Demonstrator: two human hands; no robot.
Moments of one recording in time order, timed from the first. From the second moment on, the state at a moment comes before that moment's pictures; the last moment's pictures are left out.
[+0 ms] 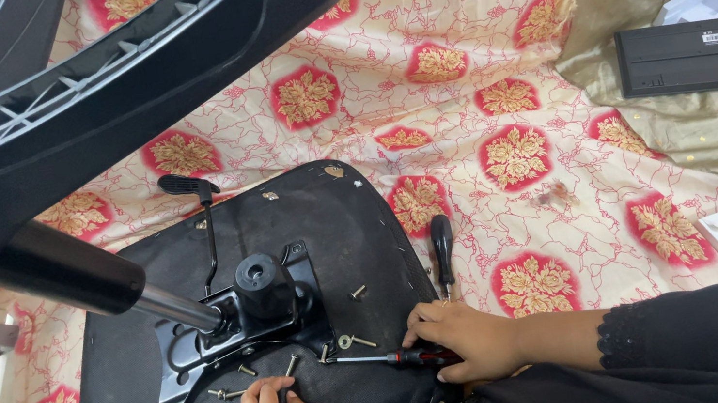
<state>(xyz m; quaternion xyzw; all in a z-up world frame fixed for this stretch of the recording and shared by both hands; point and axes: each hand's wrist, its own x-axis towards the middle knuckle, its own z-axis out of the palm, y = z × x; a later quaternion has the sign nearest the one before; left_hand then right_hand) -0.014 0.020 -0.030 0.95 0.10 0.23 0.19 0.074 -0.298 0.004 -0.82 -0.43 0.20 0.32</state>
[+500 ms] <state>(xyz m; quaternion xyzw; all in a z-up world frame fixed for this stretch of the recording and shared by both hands) -0.014 0.019 -0.027 0.95 0.11 0.20 0.19 0.076 -0.294 0.006 -0.83 -0.40 0.24 0.31</state>
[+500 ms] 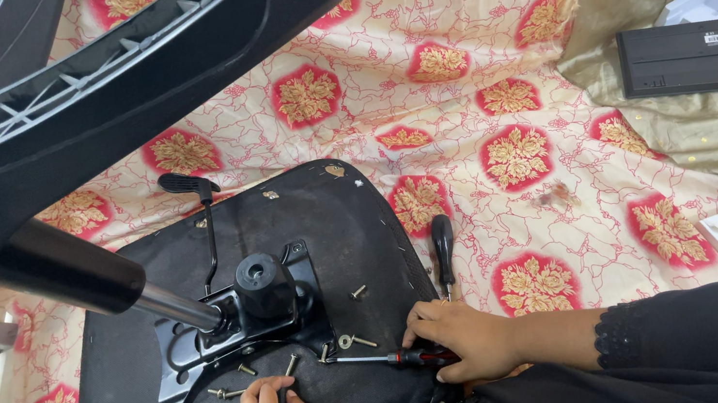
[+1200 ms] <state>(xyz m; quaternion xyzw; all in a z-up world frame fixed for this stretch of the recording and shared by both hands) -0.014 0.015 -0.020 0.95 0.11 0.21 0.20 0.074 -0.294 0.011 -0.83 -0.40 0.23 0.32</state>
